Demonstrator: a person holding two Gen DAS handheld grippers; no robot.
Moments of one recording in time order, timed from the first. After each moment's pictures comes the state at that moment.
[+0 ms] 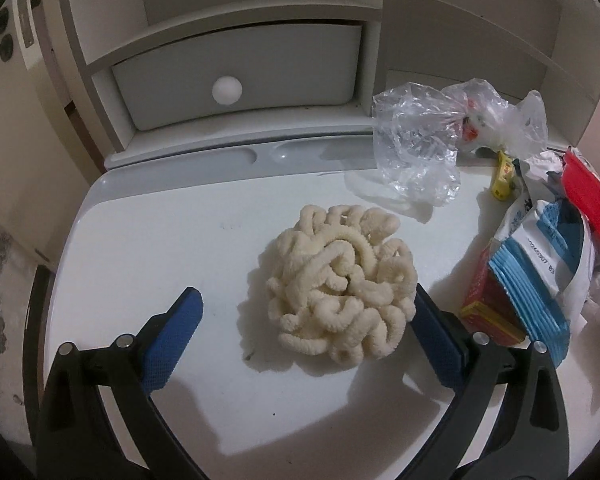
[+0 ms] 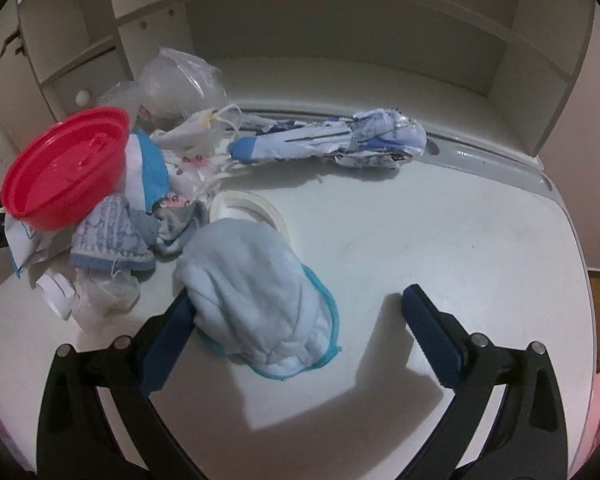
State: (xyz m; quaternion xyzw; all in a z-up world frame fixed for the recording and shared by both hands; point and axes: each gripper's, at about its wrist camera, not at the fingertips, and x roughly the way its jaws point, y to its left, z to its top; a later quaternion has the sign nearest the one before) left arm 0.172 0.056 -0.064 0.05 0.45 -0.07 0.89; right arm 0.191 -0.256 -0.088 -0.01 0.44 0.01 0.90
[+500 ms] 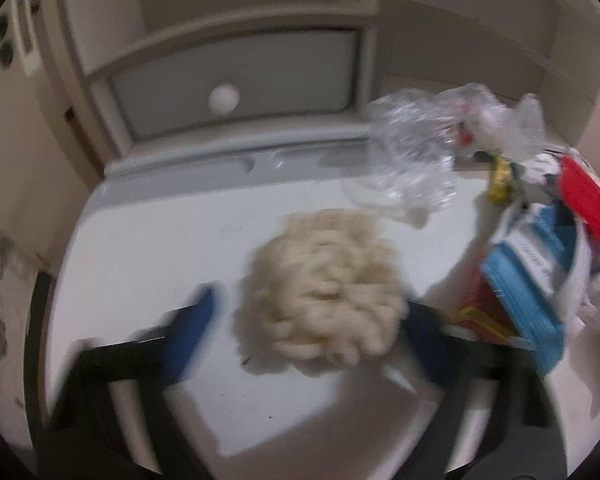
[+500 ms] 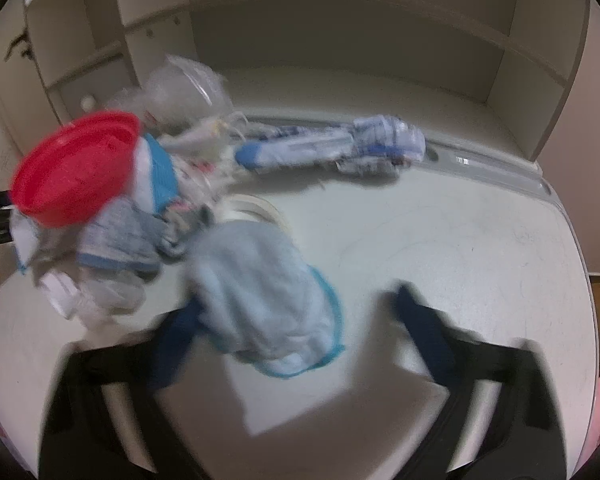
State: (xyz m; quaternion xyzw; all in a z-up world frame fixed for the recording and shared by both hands) left arm 0.170 0.050 -0.056 0.06 0.44 -0.08 0.89; right arm 0.188 -0.258 -0.086 -0.01 0.43 0.02 0.90
